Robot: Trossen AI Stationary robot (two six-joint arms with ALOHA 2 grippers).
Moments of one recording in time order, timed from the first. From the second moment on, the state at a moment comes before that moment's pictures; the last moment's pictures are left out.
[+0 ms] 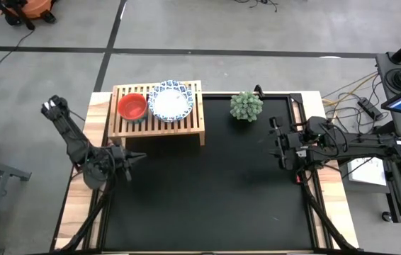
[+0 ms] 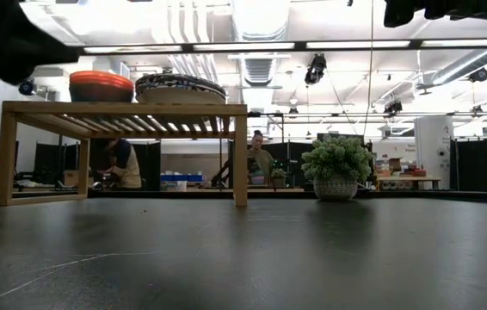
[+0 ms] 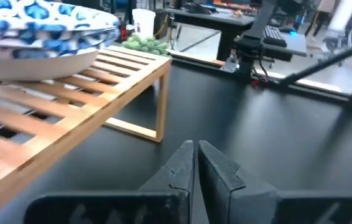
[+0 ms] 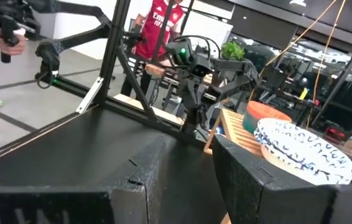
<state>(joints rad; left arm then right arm) -0.90 0.58 0.41 -0.45 -1.20 -0.74 -0.11 0.55 0.47 0.11 -0.34 -0.34</state>
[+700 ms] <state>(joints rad) -0.69 0.48 0.30 -0.14 -1.13 -0.56 -0.44 0.59 0.33 0.28 -0.49 -0.24</state>
